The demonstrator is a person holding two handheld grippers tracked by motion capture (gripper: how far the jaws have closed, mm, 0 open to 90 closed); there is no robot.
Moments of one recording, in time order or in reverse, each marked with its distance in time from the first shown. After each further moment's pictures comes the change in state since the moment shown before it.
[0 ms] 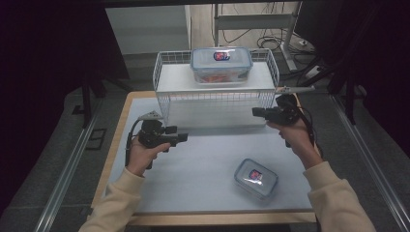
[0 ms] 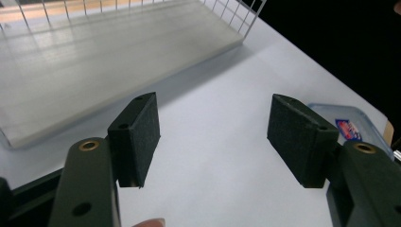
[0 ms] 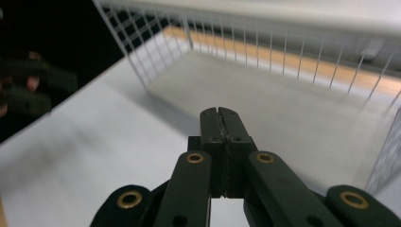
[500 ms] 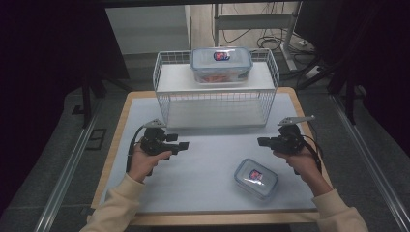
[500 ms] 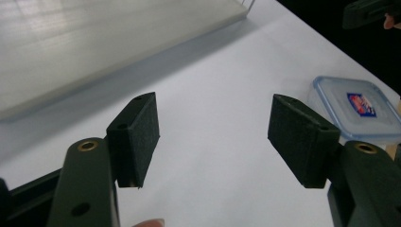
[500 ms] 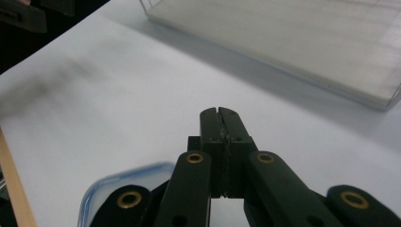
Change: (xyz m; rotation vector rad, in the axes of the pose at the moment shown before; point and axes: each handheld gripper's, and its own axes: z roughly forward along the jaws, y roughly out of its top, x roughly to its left) left arm -0.002 -0.021 0.008 0.057 0.009 0.013; right arm 0.005 -0.077 -0.007 0.127 0.017 -0.002
